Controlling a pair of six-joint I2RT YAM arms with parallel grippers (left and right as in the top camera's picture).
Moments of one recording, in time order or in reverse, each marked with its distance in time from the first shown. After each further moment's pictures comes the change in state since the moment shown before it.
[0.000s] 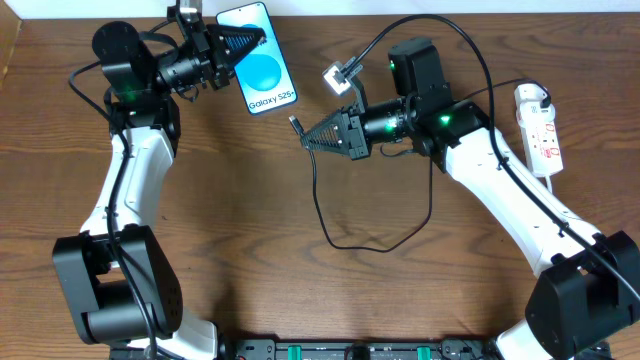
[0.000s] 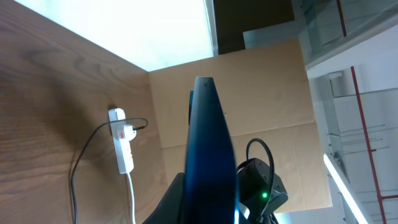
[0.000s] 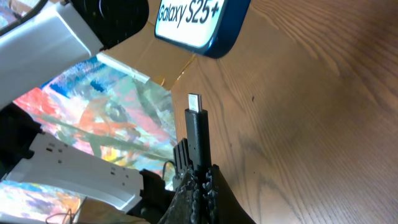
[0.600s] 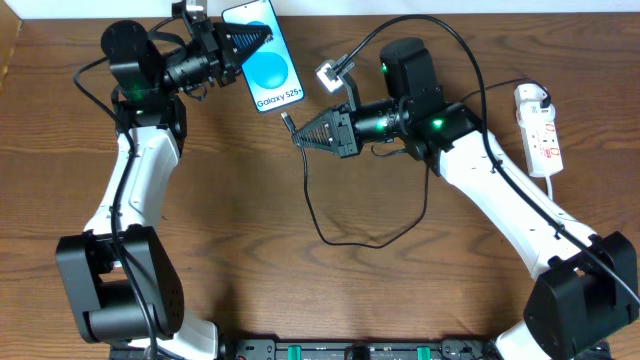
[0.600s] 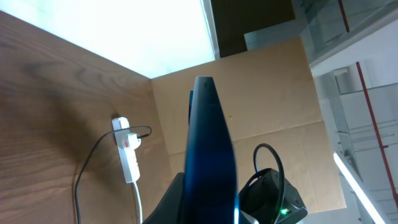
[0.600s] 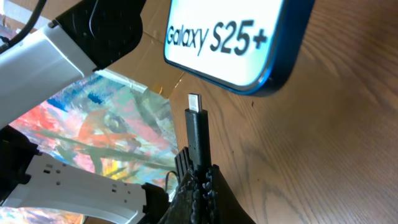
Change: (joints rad) left arm -0.027 0.000 0.000 0.000 -0.049 0.059; right arm 0.030 0.000 0.000 0.061 0.056 0.108
